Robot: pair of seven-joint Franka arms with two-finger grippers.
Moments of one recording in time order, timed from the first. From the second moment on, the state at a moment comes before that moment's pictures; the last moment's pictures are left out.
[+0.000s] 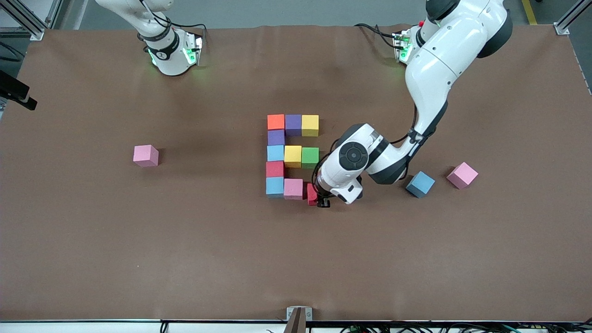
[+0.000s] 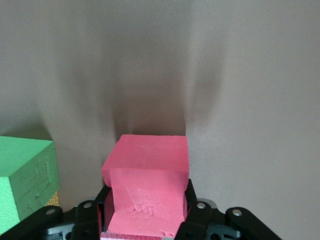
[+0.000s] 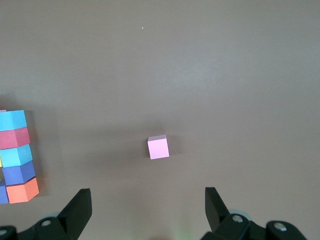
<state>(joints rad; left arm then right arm) -0.25 0.88 -0.50 -1.44 0.28 2.35 -2.37 -0.07 0.00 -0.03 -1.41 0.01 1.40 -0.03</state>
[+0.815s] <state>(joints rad) -0.31 0.91 -0.46 -1.41 0.28 2.35 -2.36 -0.07 0.00 -0.03 -1.41 0.01 1.40 -0.03</state>
